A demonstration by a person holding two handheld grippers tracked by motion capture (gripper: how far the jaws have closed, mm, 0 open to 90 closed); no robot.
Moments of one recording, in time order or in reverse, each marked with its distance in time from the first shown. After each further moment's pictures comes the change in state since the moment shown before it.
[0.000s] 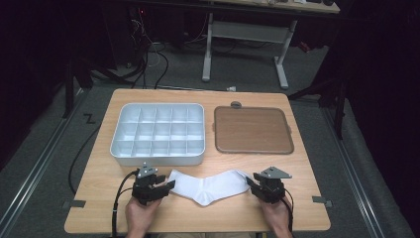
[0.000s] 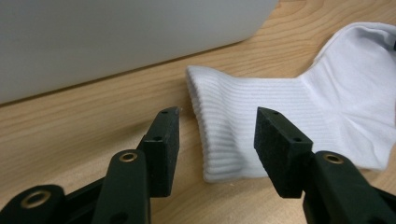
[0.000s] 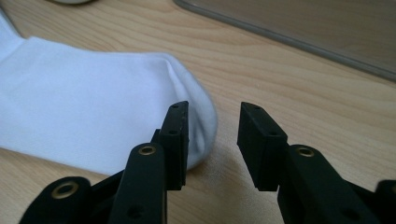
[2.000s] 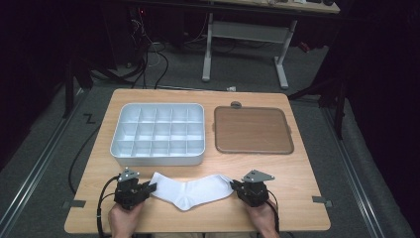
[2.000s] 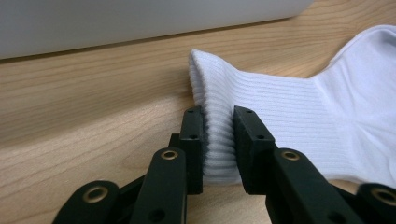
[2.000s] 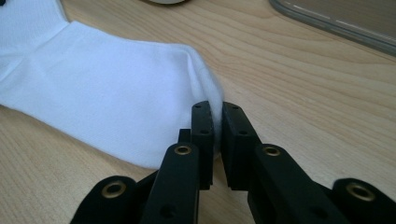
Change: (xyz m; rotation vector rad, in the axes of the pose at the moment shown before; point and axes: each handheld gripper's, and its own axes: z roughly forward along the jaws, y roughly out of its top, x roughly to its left) left arm 0.038 0.008 -0.025 -0.008 0.061 -0.037; right arm 0.040 0.007 0.016 0.005 0.182 -0.067
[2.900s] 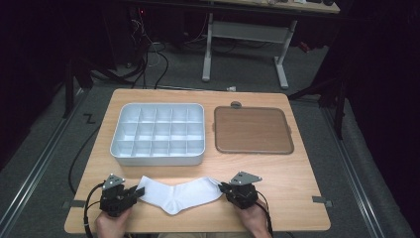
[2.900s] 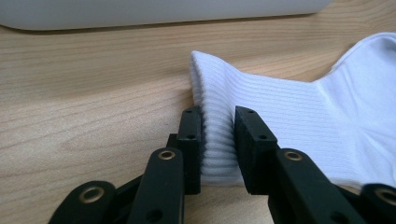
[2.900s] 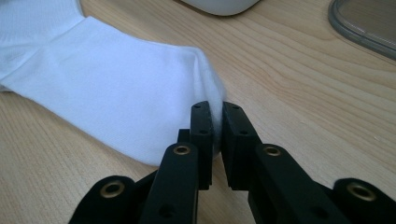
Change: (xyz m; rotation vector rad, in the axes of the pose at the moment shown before) left arm 0.026 0.004 -0.029 -0.046 0.024 -0.025; right arm 0.027 0.011 0.012 0.001 0.065 -0.079
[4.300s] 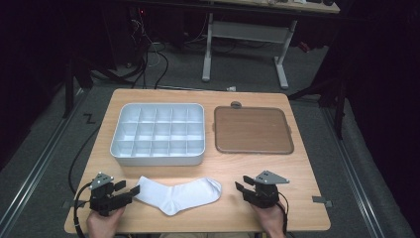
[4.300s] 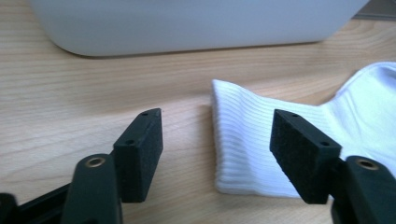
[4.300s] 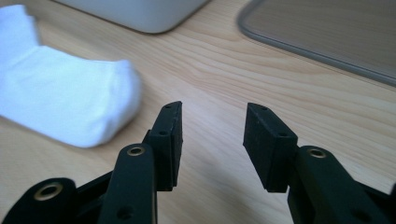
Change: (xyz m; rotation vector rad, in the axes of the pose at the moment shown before) left arm 0.010 0.017 -0.012 -0.070 -0.009 -0.015; right arm -0.033 -0.019 -0.041 -0.092 -0.085 0.122
